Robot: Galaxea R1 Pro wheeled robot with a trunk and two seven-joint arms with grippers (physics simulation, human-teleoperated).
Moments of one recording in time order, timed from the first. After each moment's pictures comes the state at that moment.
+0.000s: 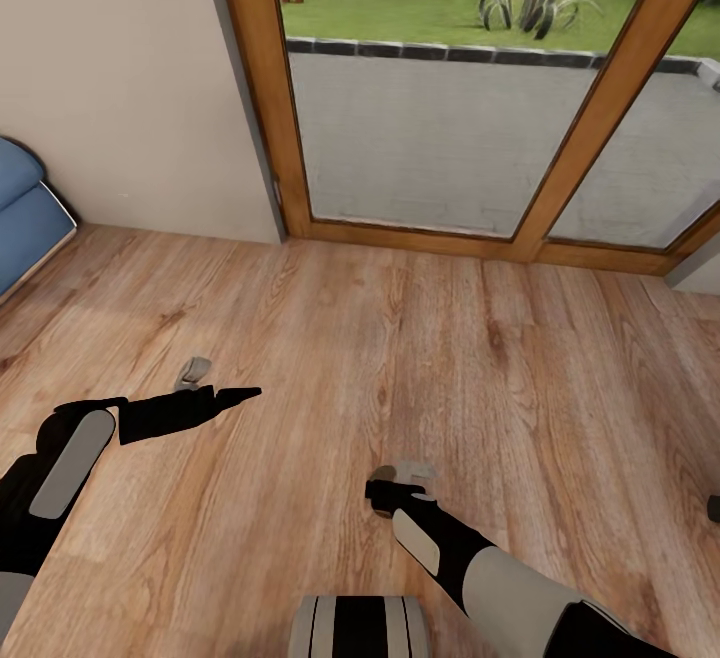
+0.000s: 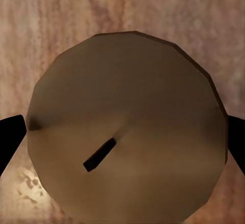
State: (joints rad) left arm -0.59 0.39 -0.04 -1.35 0.83 1.00 -0.52; right arm -0.76 0.17 0.74 -0.35 -0.87 0.08 -0.30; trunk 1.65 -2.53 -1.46
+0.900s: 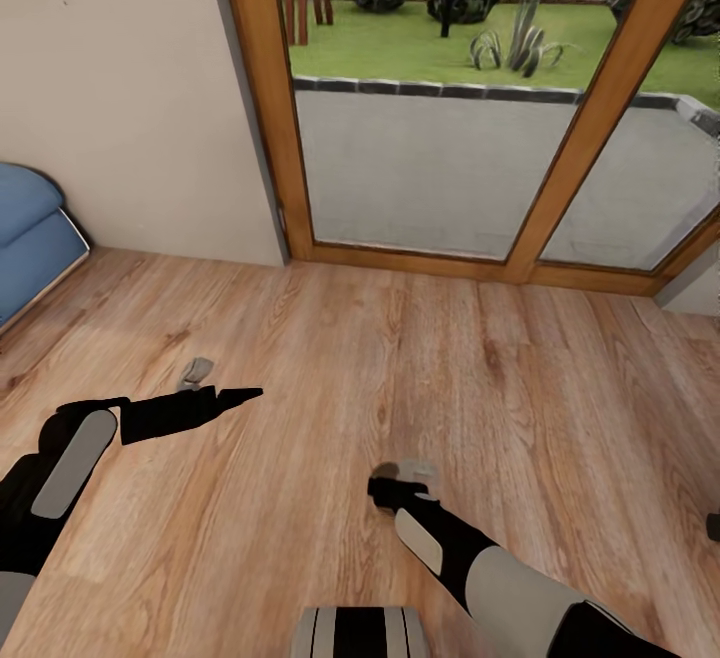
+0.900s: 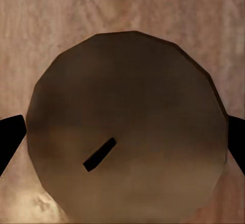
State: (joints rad) left arm -0.59 0.39 -0.05 -1.35 0.83 1.00 -0.52; right arm -0.76 0.16 0.74 -0.36 -0.87 0.06 -0.30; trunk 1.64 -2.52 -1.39
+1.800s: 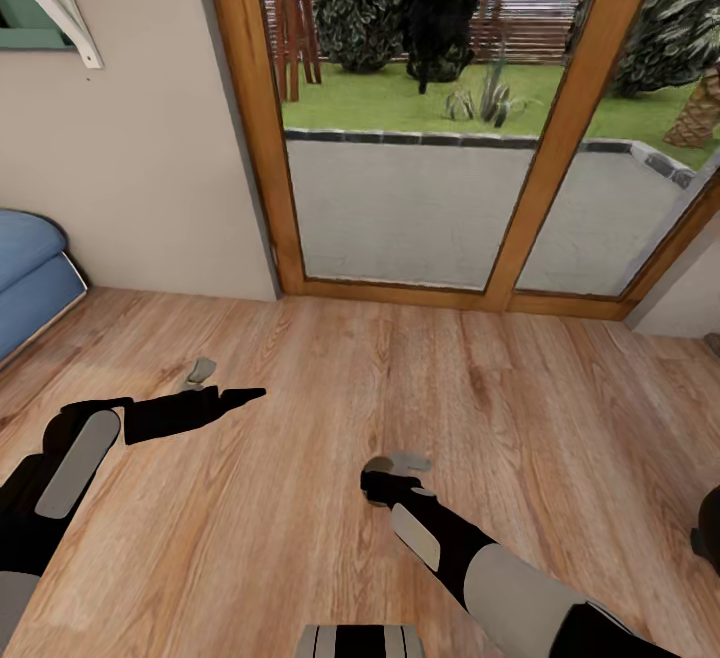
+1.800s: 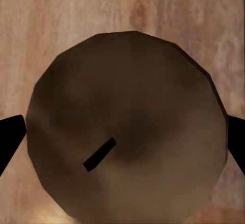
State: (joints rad) left arm -0.59 0.38 -0.05 -1.35 0.83 1.00 -0.52; right arm -0.76 0.16 0.74 -0.40 -0.87 0.07 -0.27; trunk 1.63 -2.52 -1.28
